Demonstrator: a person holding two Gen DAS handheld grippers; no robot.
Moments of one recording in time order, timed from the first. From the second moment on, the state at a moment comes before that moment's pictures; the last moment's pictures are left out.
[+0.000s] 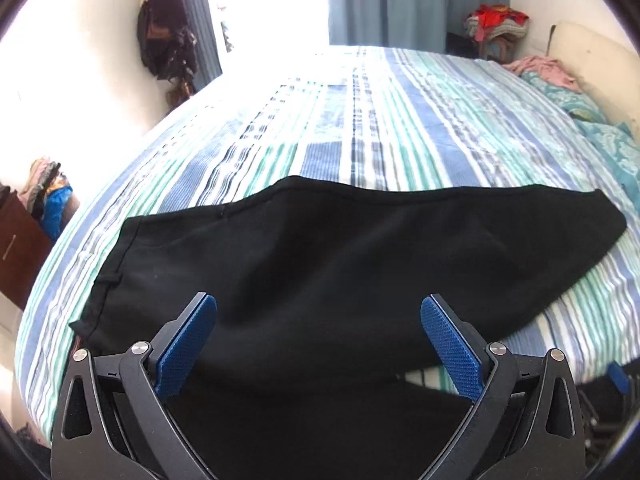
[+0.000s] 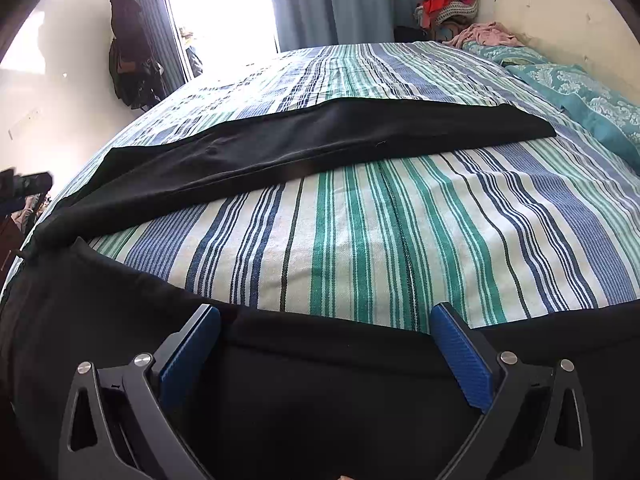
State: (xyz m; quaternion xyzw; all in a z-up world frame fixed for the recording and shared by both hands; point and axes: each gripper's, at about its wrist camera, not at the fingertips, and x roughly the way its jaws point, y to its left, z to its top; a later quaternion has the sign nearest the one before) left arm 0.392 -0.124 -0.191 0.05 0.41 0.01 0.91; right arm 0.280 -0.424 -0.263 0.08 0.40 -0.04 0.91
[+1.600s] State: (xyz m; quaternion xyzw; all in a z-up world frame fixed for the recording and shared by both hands) left arm 0.418 -0.102 -0.270 0.05 0.40 0.04 0.91; right arm 0.590 -0.784 -0.262 0.16 0.54 -0.13 0.81
